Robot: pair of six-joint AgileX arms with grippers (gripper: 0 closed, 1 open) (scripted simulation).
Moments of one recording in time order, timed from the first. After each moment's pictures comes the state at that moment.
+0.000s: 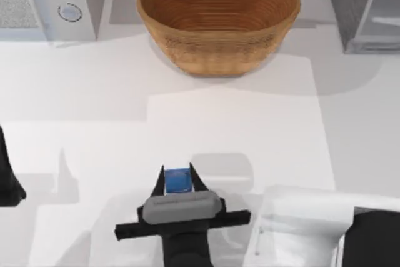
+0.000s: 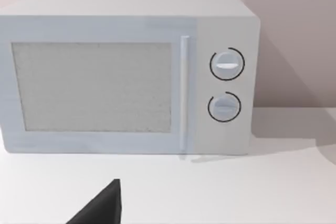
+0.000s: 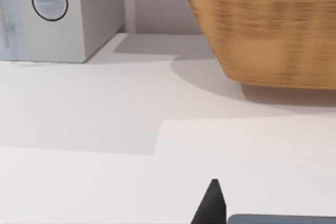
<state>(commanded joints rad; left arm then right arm) 0.00 0.00 0.00 0.00 0.00 0.00 1.26 2.42 0.90 1.50 1.18 0.03</state>
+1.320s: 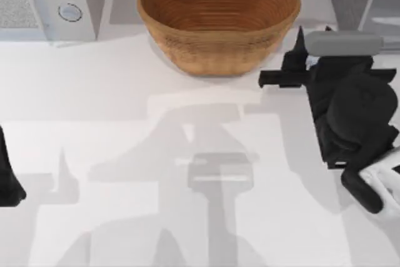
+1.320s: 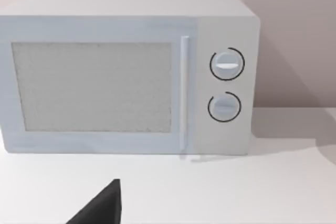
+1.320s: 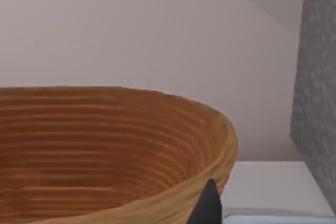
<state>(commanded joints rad) 0.00 0.00 0.00 0.00 0.00 0.00 0.57 1.88 0.63 1.28 0.57 0.02</state>
